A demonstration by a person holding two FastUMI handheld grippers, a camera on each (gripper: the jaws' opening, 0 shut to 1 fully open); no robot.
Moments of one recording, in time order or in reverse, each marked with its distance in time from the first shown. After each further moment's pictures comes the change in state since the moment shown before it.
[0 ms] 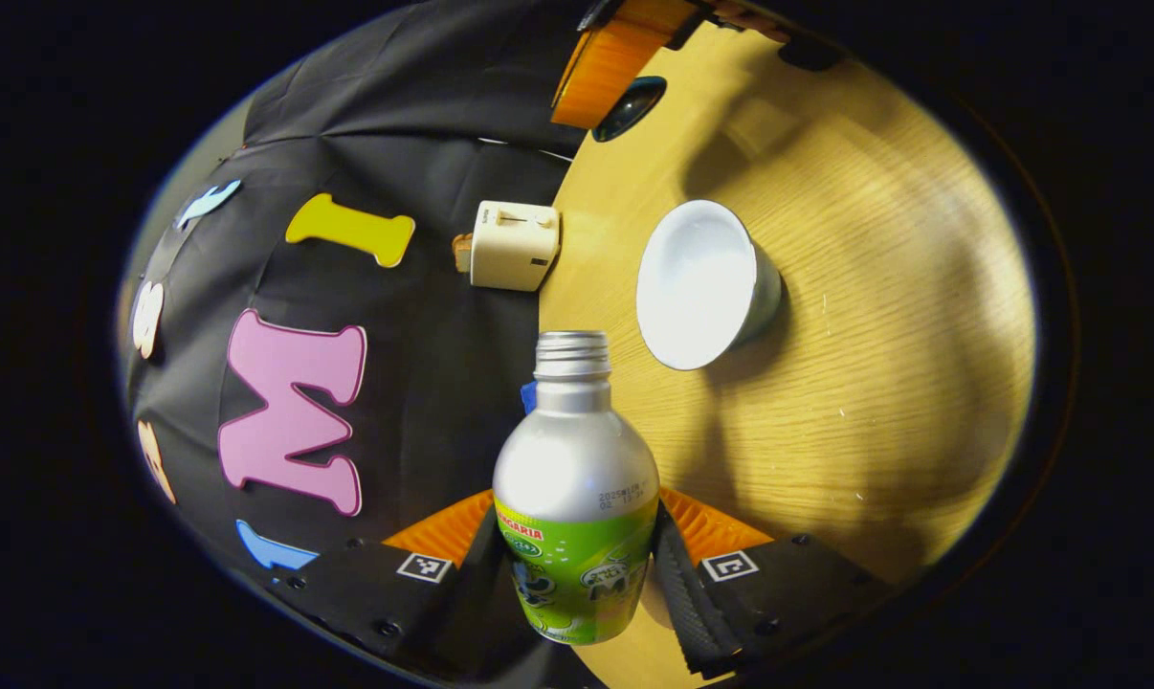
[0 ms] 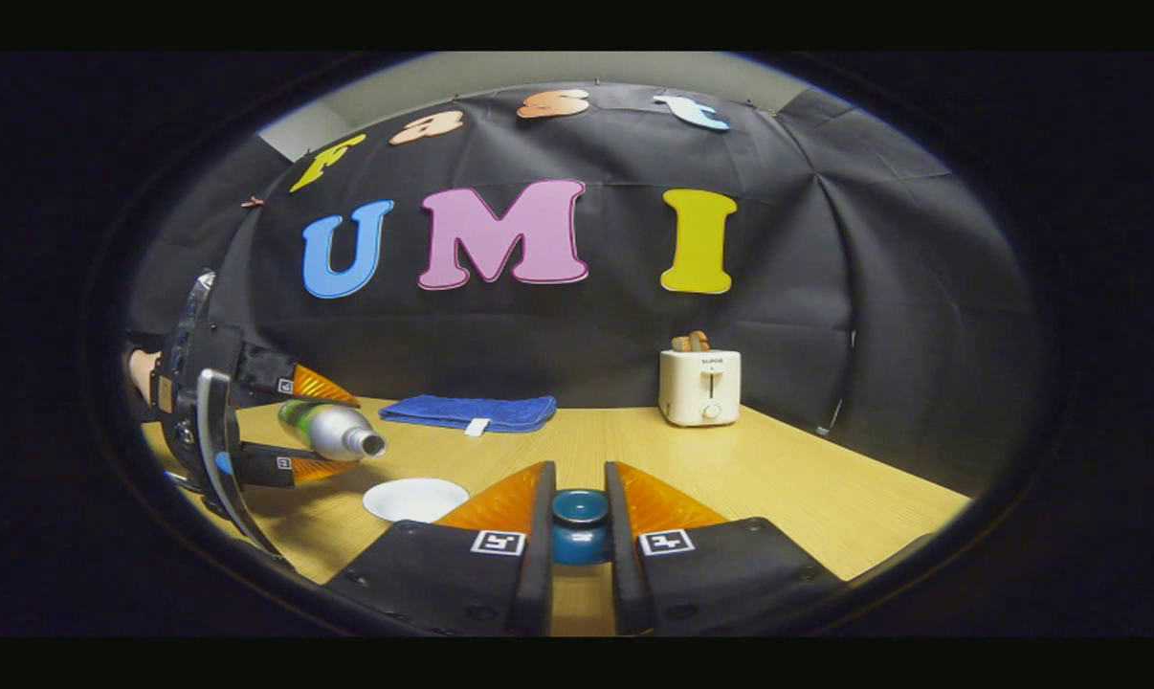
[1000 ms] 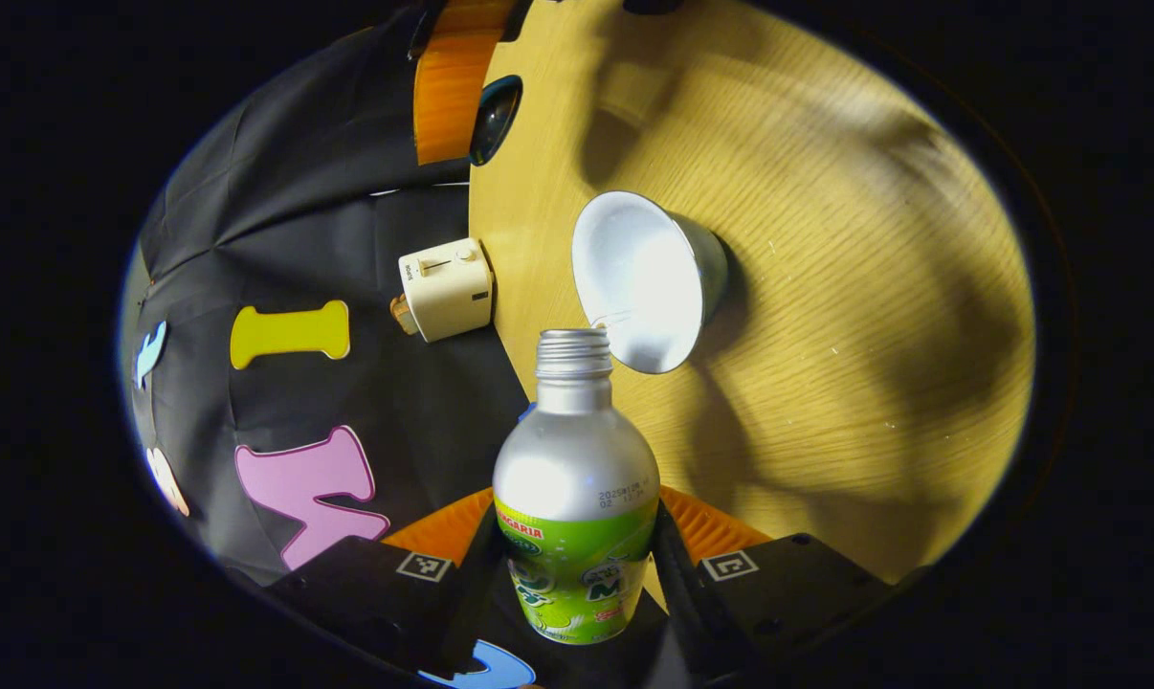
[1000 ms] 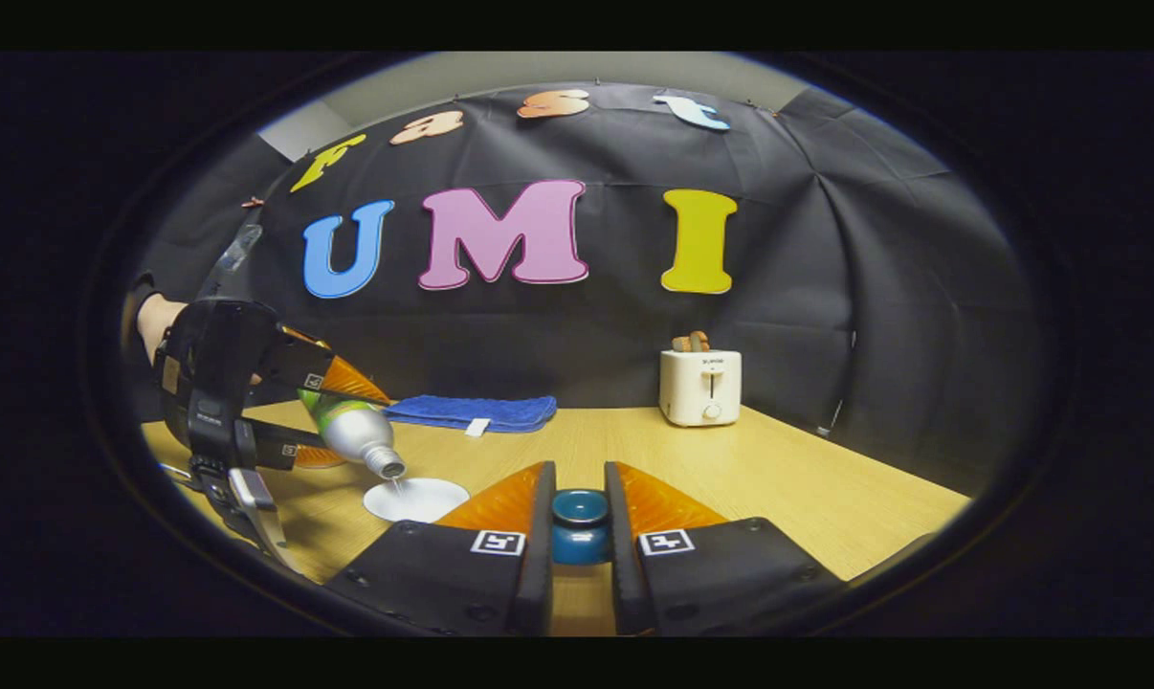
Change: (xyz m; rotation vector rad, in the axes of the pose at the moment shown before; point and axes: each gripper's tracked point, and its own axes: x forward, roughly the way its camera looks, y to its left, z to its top) left arm -0.005 0.005 0.011 0.389 0.017 -0.066; right arm 0.000 -0.001 0.001 0.000 0.000 0.003
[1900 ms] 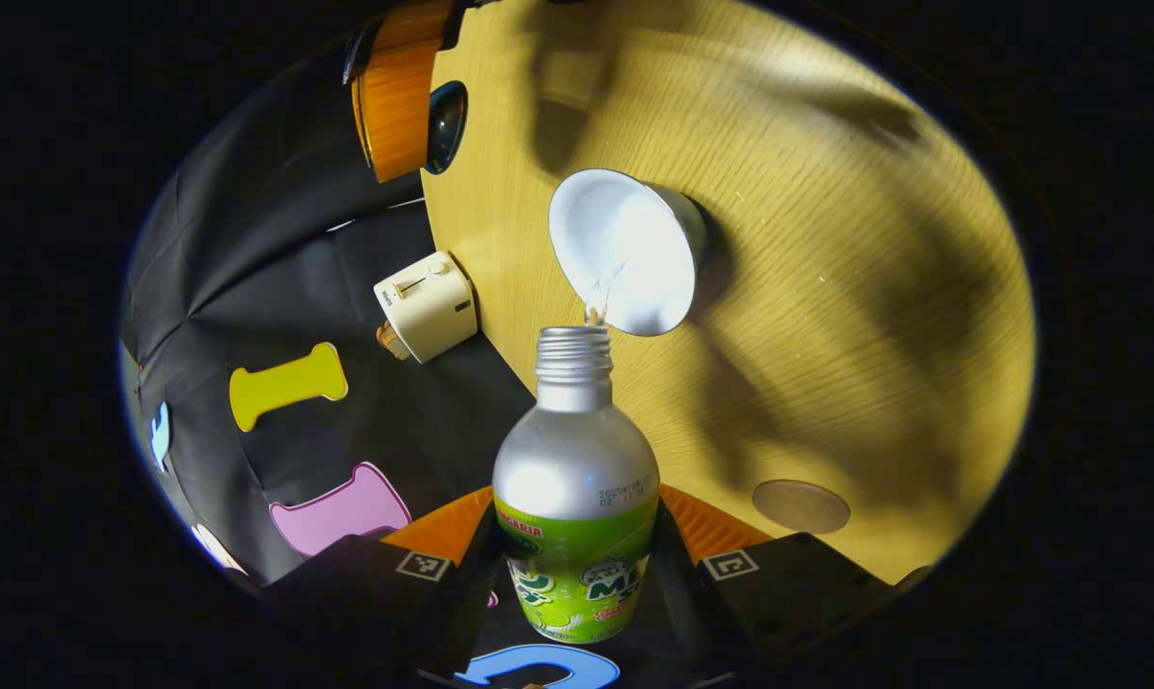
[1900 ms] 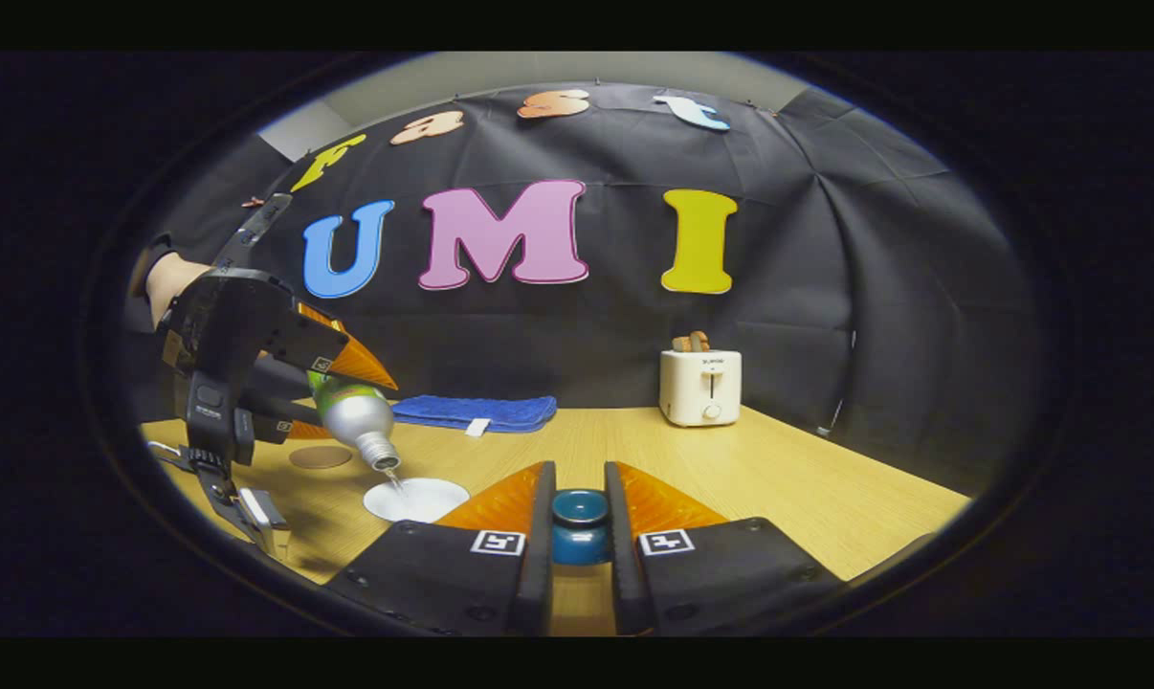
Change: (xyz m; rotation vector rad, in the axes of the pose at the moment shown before) left arm -0.002 0.026 -0.010 0.236 0.045 -0.019; right arm 0.000 0.000 0.000 0.000 0.001 0.001
